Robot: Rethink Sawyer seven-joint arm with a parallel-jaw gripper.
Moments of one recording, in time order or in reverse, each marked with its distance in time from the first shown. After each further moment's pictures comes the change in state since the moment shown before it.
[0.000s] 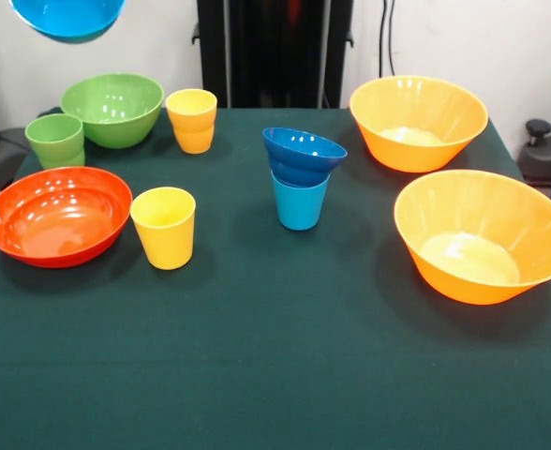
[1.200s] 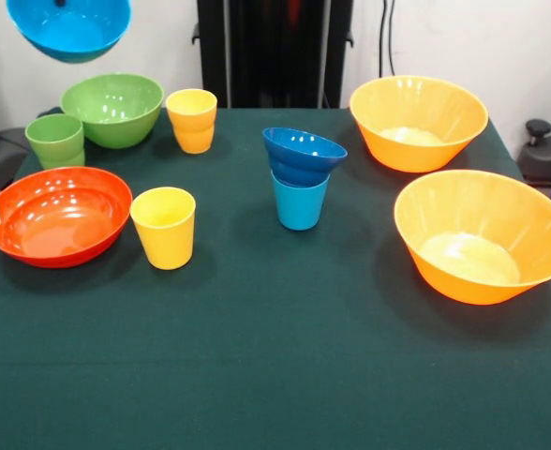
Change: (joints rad) arm 0.085 0.018 -0.024 -0.015 -0.042 -0.124 0.000
